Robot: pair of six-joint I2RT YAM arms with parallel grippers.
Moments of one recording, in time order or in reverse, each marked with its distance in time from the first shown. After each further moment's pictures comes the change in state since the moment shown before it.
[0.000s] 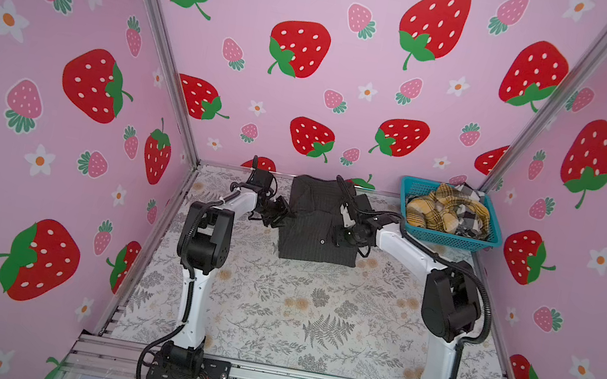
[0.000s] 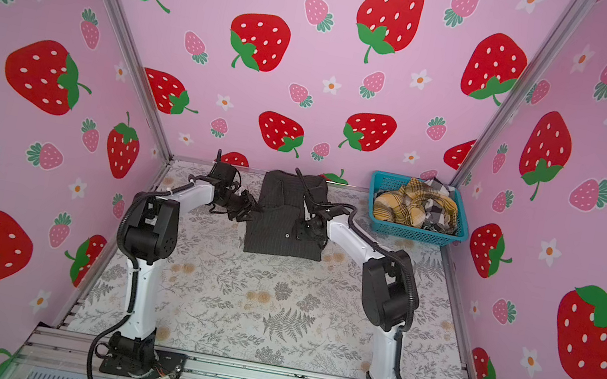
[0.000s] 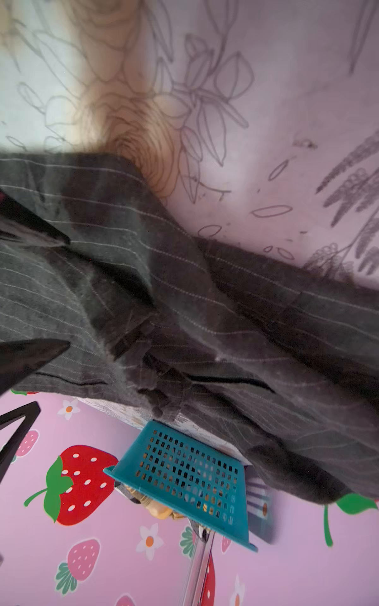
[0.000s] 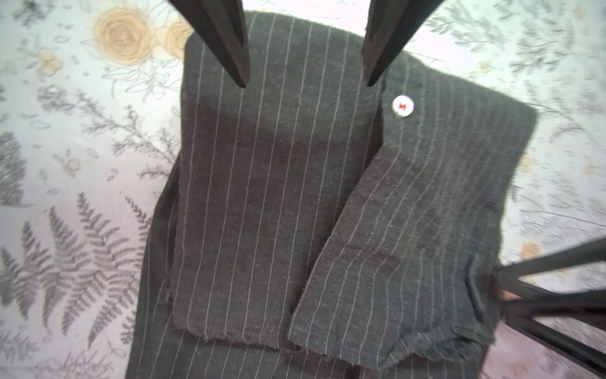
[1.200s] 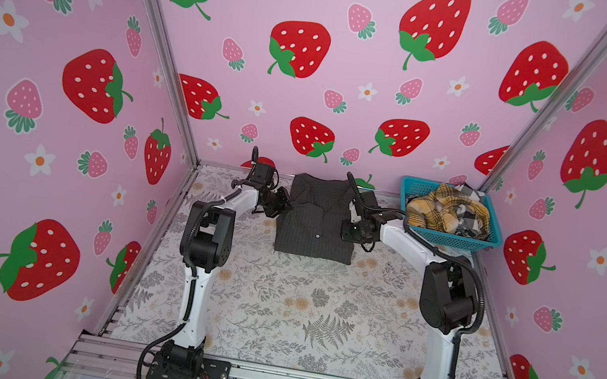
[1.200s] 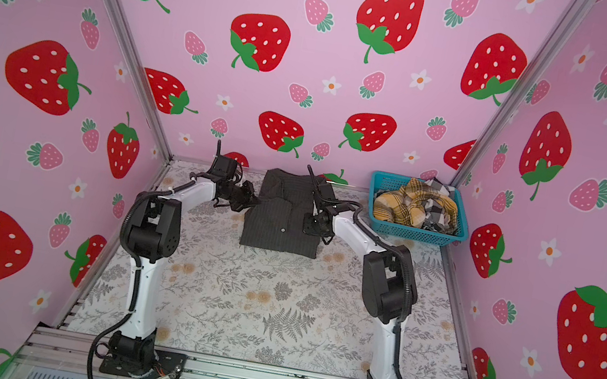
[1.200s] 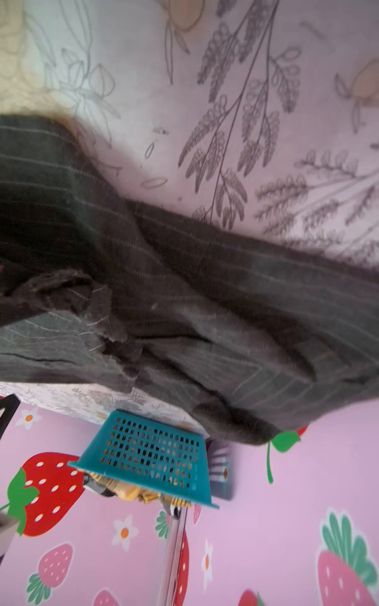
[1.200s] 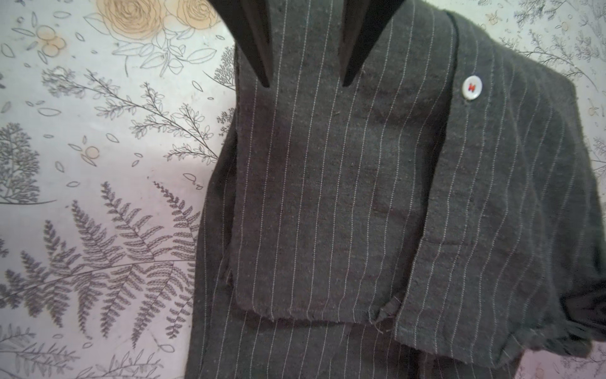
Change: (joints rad) left arm 0.004 0.040 0.057 0.120 -0.098 -0.029; right arm -0.058 0.071 0.064 0.005 -0.032 0.065
